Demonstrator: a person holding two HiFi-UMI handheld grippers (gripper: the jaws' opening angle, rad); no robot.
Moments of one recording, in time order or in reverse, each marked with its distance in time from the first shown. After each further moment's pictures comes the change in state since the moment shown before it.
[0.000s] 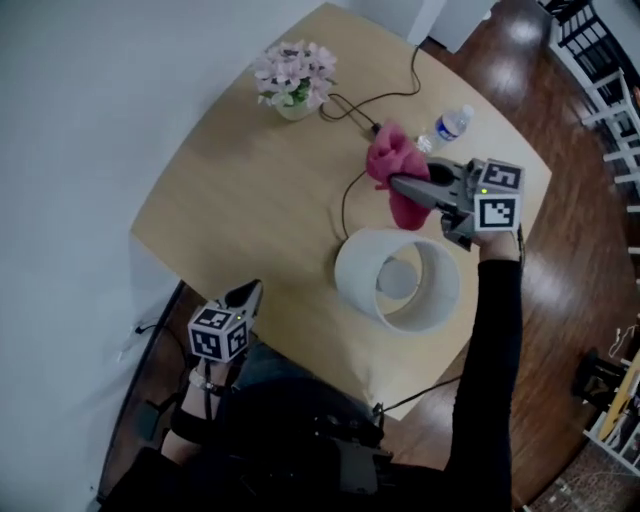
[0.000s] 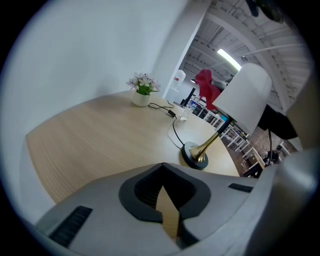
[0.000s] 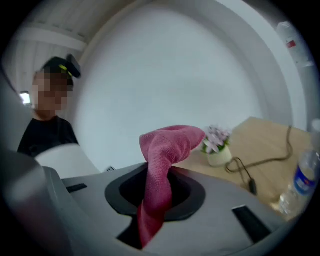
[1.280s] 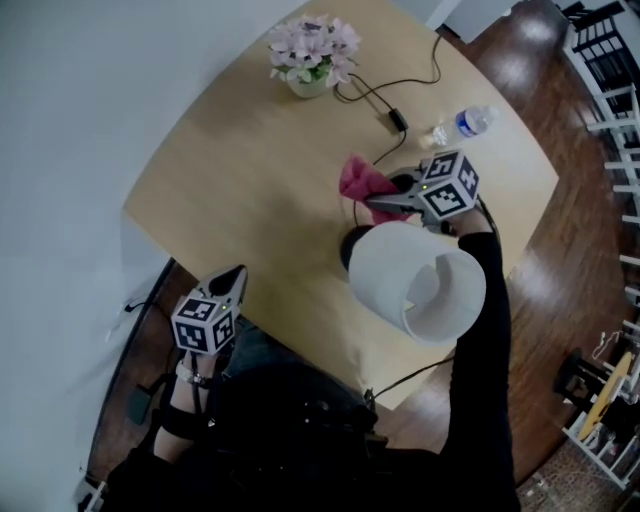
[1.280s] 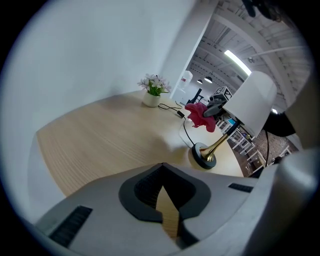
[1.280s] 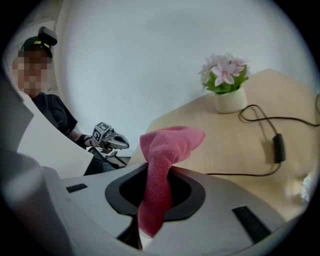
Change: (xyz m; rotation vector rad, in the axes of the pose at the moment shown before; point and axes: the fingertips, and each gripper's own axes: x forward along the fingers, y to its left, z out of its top) left arm -0.018 0.038 -0.007 -0.051 0.002 0.055; right arm 0.083 -0.046 -0.123 0.054 0.515 0.045
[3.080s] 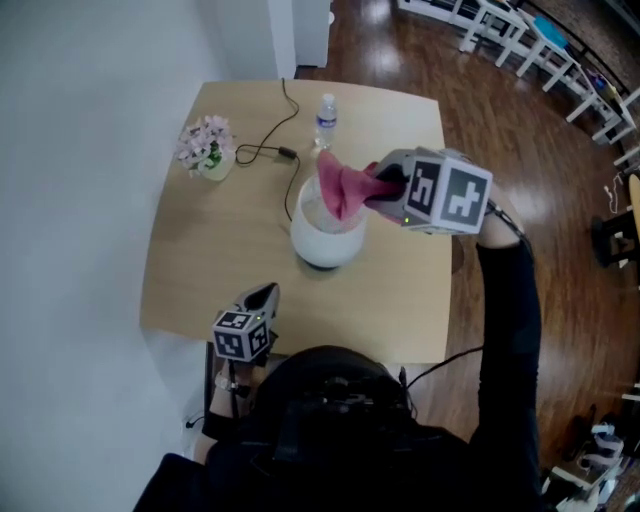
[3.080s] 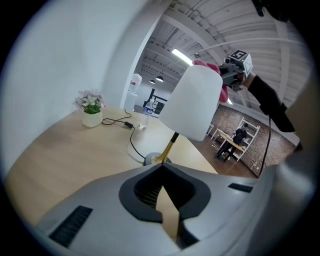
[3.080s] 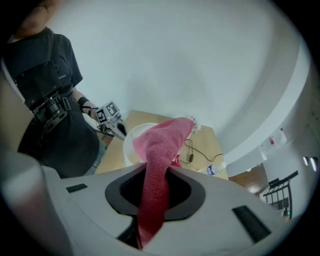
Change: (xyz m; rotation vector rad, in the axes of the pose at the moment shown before) left arm -0.011 -0.137 0.035 0.404 -0.029 -0.384; right arm -0.176 0.247 -0.003 -0.271 0.165 -0.833
